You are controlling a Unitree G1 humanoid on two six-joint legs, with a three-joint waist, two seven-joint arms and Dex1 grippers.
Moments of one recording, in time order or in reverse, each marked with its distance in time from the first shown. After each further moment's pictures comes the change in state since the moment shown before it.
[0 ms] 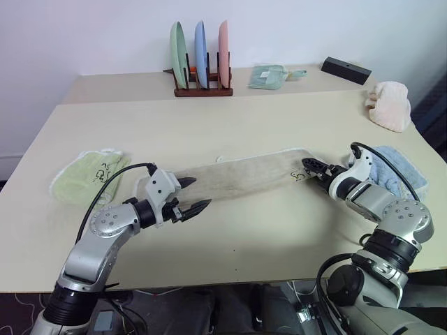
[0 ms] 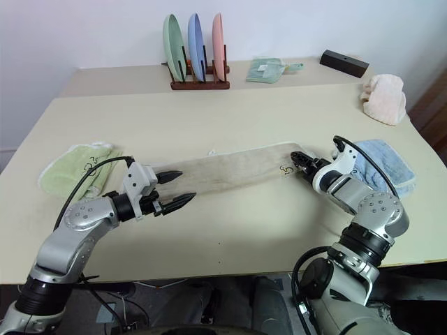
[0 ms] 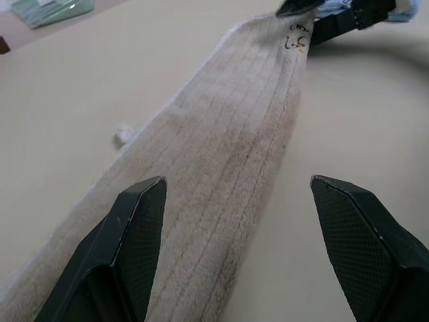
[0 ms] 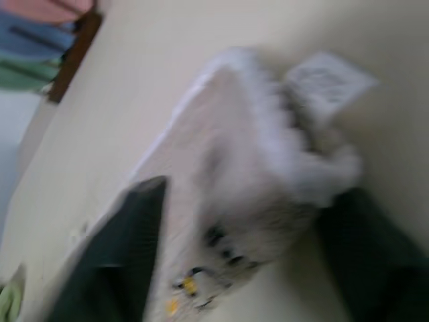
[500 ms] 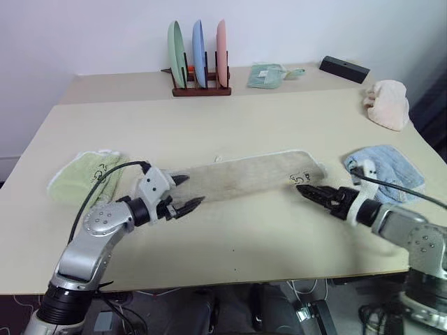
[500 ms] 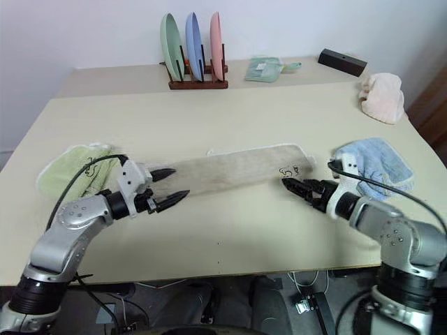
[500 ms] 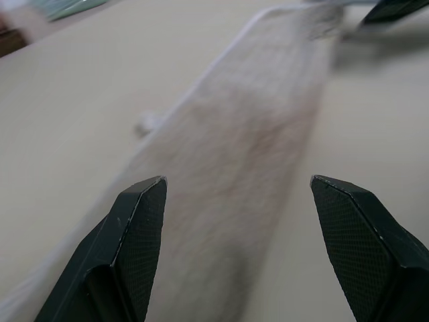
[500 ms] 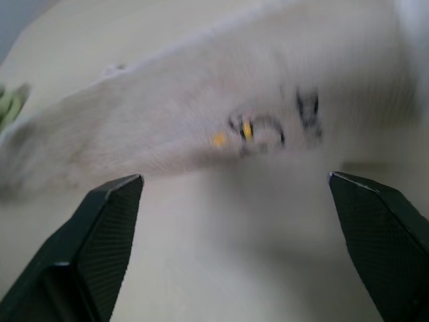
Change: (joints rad) left arm -0.024 0.020 0.008 0.013 0.000 -0.001 -0.029; right arm 0.312 -0.193 0.259 -0.311 0.025 0.066 0.411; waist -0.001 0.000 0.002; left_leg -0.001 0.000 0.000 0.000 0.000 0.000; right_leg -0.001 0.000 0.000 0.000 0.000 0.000
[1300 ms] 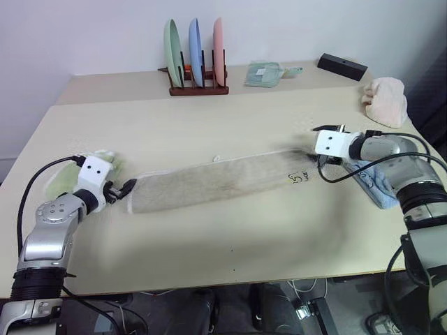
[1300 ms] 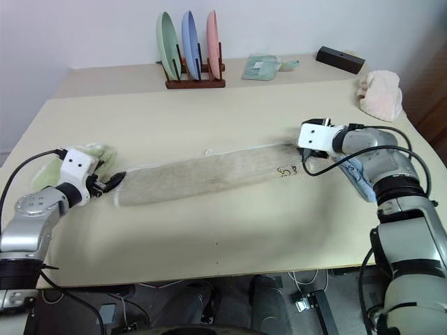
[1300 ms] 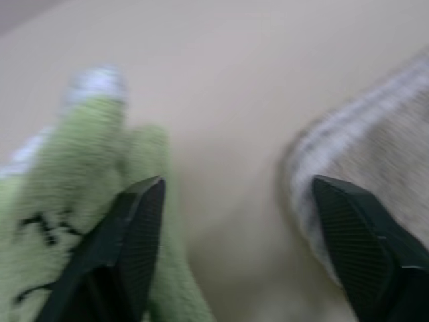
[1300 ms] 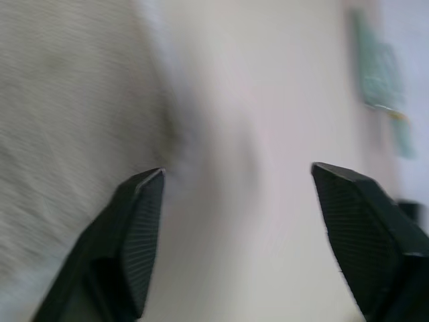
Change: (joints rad) left arm -0.076 0.090 0.255 0.460 0.152 -0.056 0.230; right arm -0.605 -0.462 0.793 1.102 -1.060 -1.801 0.342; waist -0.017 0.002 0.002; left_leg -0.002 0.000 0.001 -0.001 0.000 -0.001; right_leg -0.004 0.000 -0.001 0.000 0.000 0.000
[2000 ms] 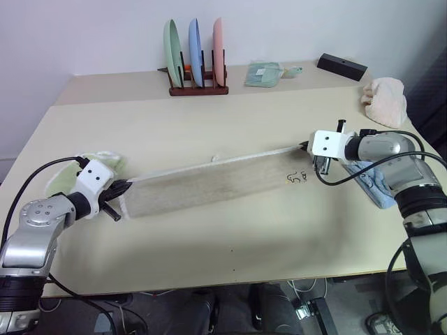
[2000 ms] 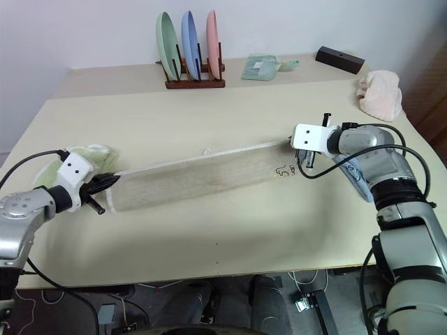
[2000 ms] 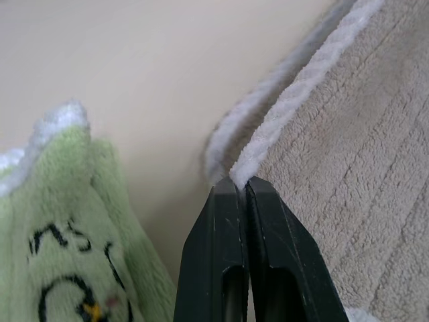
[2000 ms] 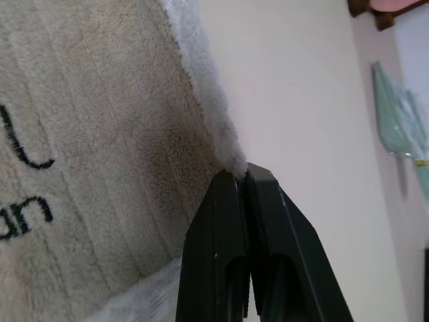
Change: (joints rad) left arm 0.061 0.134 -0.049 -0.089 -0.020 0.007 -0.204; right arm -0.008 0.063 0.043 -0.023 0.070 0.002 0.136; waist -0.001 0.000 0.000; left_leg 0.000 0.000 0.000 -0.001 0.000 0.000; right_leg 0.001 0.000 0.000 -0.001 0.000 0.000
